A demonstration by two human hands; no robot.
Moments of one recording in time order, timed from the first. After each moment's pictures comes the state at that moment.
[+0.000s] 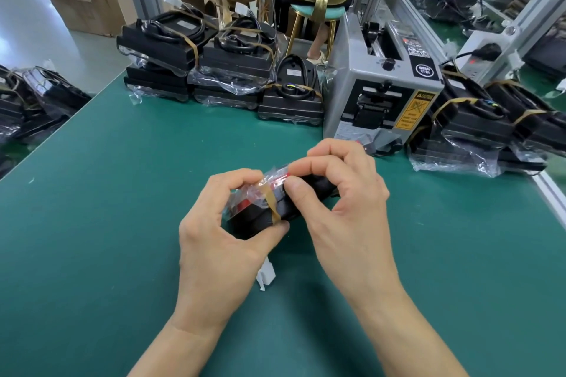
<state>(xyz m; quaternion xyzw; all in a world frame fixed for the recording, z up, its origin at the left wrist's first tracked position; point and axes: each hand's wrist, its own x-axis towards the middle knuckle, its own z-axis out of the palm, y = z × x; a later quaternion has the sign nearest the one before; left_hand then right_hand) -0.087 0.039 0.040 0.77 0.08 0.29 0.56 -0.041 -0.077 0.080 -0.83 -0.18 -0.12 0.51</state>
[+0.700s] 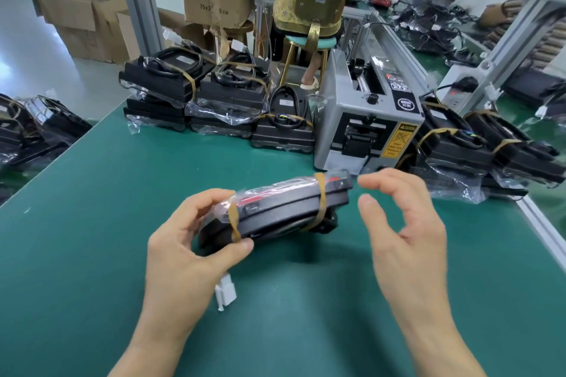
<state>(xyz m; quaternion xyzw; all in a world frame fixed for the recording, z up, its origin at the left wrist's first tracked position) -0.083 0.065 0.037 0.71 0.08 0.27 0.65 -0.021 -0.131 0.078 -0.82 -0.14 -0.21 0.52</state>
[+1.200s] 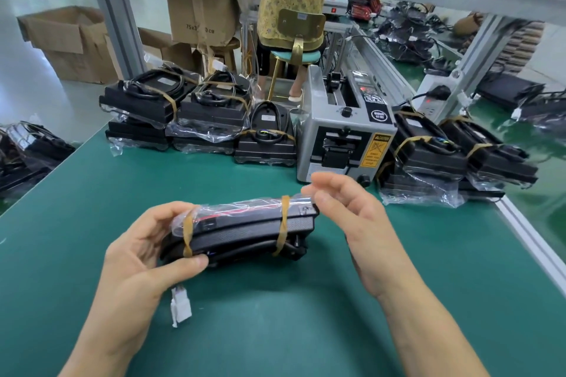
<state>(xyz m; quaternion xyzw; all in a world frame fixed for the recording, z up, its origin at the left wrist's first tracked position) -0.077 0.094 0.038 0.67 0.02 0.21 0.71 0.015 -0.133 0.077 -0.70 -0.14 0.08 0.69</state>
